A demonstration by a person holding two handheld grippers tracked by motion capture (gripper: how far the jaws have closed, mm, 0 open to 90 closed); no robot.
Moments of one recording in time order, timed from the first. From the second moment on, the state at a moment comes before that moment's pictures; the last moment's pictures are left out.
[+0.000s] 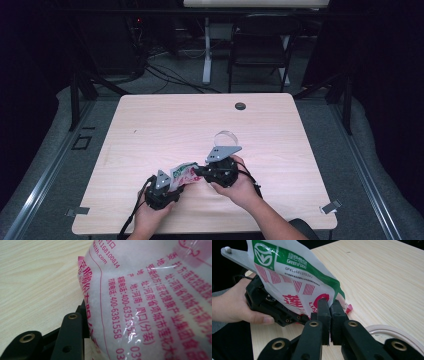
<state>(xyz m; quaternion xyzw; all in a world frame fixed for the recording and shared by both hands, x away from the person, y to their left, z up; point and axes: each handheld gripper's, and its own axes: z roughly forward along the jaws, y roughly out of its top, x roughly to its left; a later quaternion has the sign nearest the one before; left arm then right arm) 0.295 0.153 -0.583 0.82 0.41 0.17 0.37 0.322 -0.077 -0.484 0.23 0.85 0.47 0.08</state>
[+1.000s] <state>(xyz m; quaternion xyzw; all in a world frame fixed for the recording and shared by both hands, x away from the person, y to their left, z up) 0.297 0.162 -0.565 0.81 0.41 0.21 0.36 0.324 -0.088 -0.469 0.24 0.82 0.51 0.07</state>
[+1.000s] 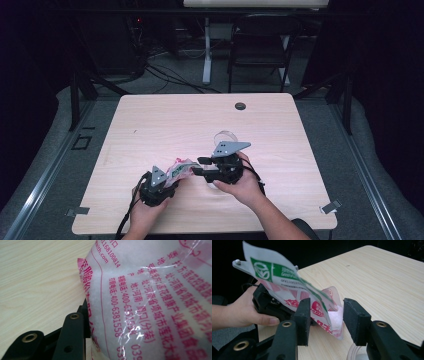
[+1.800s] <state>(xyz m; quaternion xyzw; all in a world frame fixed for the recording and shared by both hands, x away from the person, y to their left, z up) 0.308 0.178 -0.548 0.78 0.43 0.25 0.38 0.325 -0.115 -0.463 0.26 0.80 0.52 0.11</state>
